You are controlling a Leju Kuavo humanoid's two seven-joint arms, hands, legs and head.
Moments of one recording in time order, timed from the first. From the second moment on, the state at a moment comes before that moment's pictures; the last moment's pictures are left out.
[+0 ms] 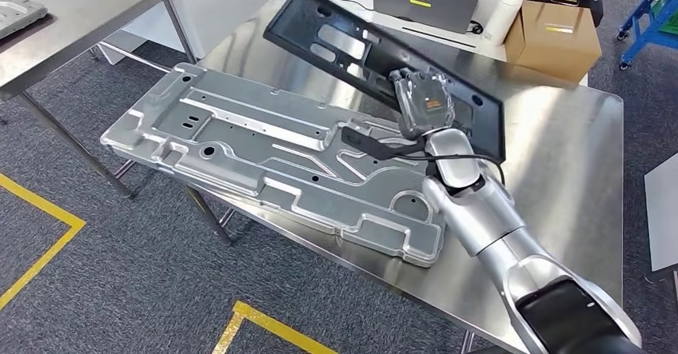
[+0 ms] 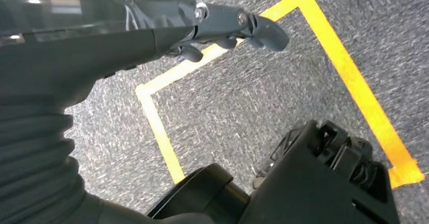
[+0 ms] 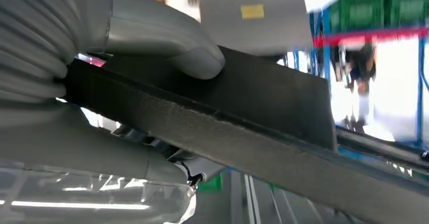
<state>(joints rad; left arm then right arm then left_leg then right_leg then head) -0.12 -0.09 0.29 -0.21 -1.04 0.09 -0.34 -0.77 -0.11 0.58 -1.10 1.14 -0.32 0.12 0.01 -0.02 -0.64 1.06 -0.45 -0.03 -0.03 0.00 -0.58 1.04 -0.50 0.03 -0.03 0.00</state>
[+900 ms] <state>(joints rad) -0.15 -0.10 0.27 -0.21 -1.05 0.05 -0.32 -1.07 0.00 0.70 -1.20 0.87 -0.03 -0.03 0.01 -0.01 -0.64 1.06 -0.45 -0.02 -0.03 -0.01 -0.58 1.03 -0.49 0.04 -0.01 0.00</state>
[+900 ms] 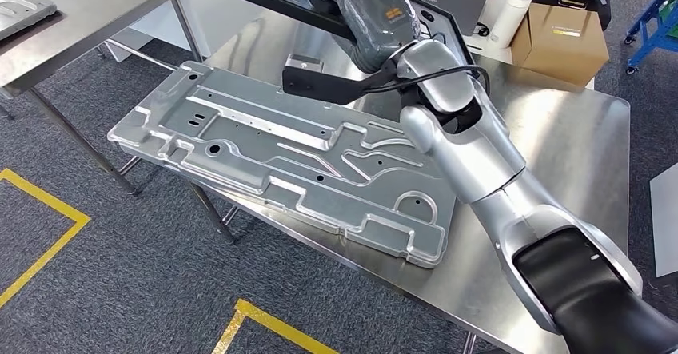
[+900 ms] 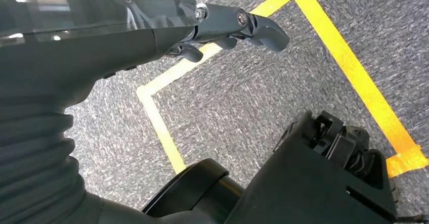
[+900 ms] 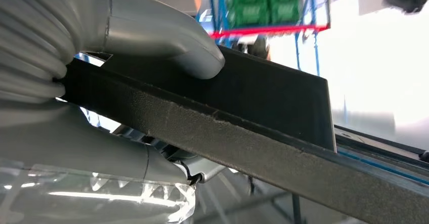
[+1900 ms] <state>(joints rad) -0.14 -0.11 0.28 -0.21 -1.03 0.05 -0.31 -1.11 -0.06 0.71 -1.11 0.66 0.01 -0.05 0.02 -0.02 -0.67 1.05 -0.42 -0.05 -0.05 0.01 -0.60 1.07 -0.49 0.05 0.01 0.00</state>
